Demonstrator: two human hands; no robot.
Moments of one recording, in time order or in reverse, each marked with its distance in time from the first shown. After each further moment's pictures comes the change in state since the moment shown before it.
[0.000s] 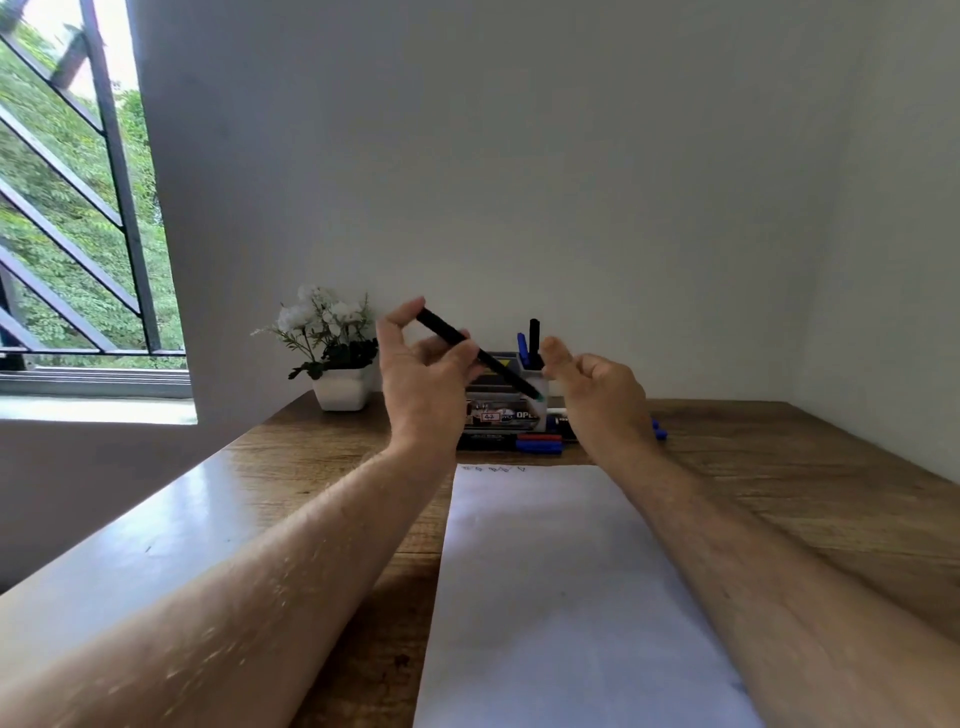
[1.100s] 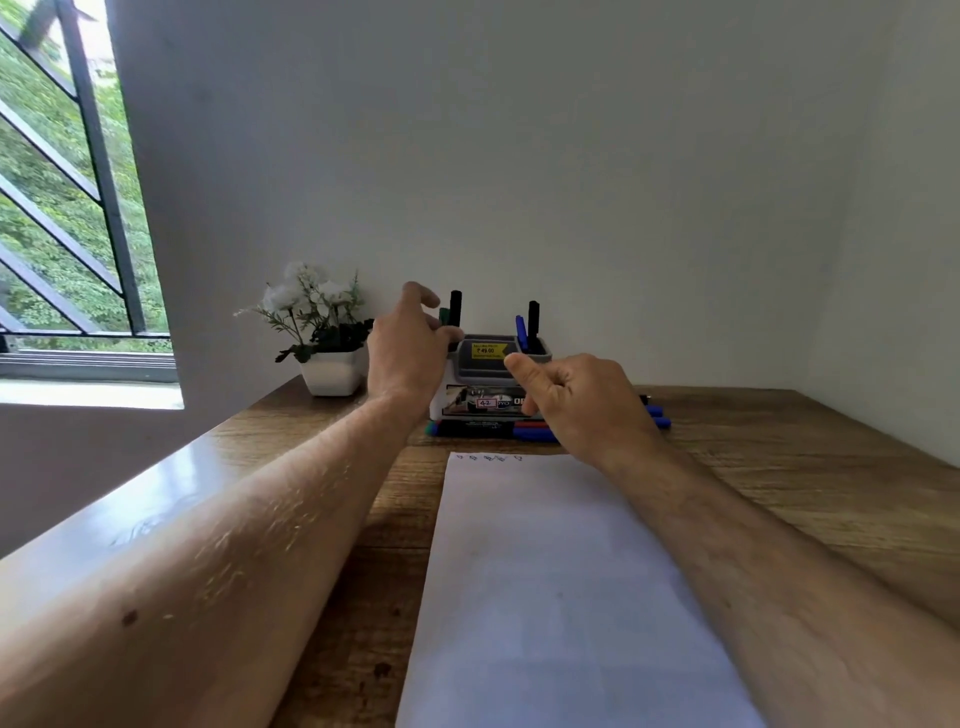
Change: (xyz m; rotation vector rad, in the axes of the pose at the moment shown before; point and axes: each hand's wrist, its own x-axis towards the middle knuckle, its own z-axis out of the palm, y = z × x) left_hand 0.068 -0.030 -0.011 0.956 -0.017 0.217; right_hand 0.001 0.008 0.003 -0.329 -0.202 -0.260
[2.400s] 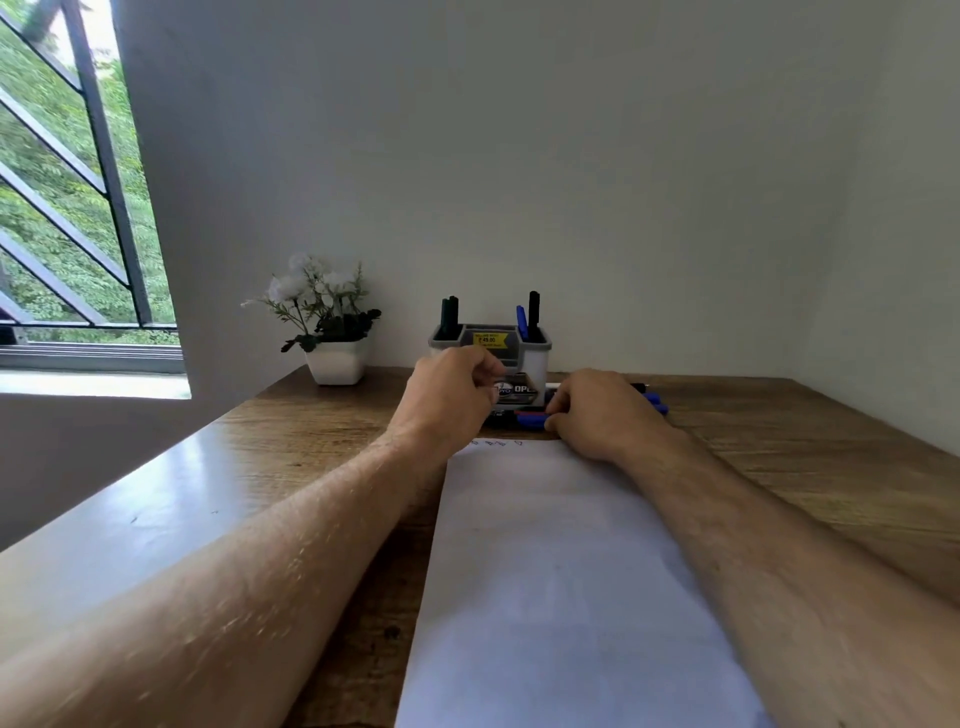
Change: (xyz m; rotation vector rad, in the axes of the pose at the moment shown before) left_hand -0.065 0.009 -0.010 0.108 -0.369 0.137; right_hand 0.002 0.019 -0.001 -0.367 -0.269 0.228
